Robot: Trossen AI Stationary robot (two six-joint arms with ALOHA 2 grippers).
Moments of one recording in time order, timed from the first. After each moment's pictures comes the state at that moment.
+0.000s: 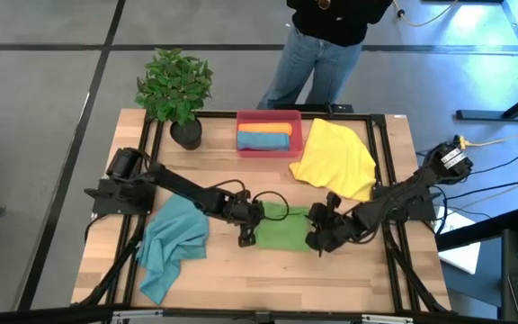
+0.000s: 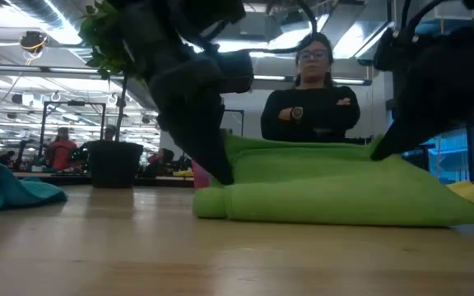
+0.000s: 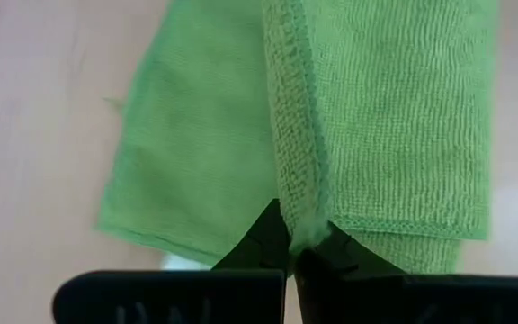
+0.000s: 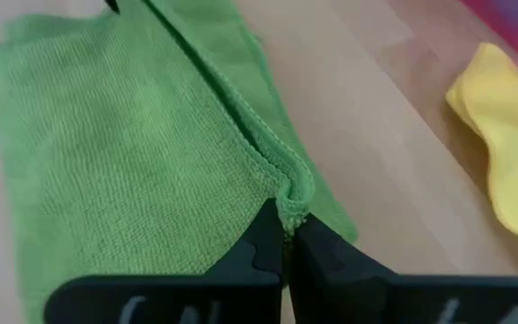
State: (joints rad) left arm -0.22 1.86 1.11 -0.27 -0.15 -0.36; right arm 0.55 1.50 0.71 -0.36 0.64 0.88
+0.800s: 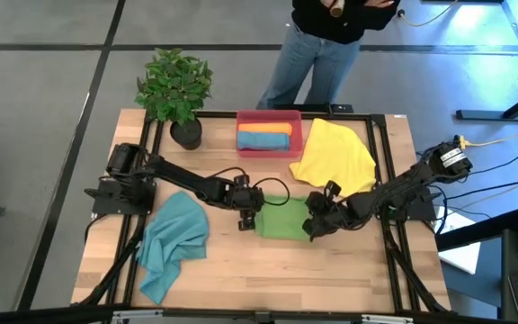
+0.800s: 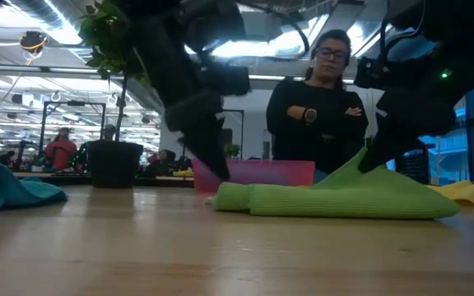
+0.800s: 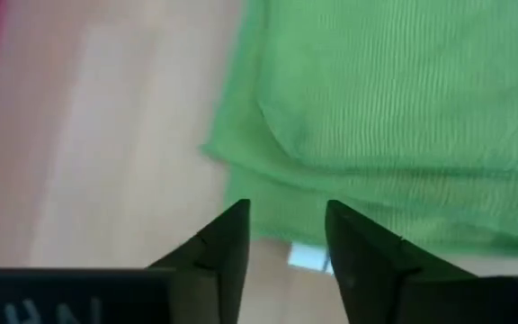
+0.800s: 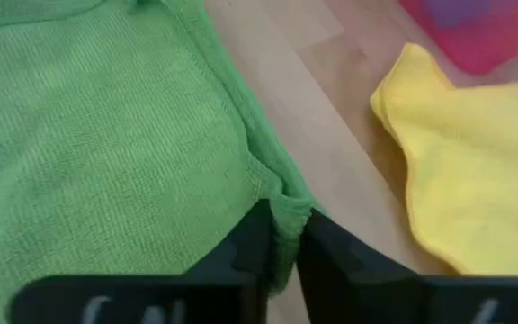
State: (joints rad) left arm -0.13 1.84 1.11 -0.32 -0.28 -0.21; right arm 0.40 1.50 0.68 -0.36 0.63 0.76
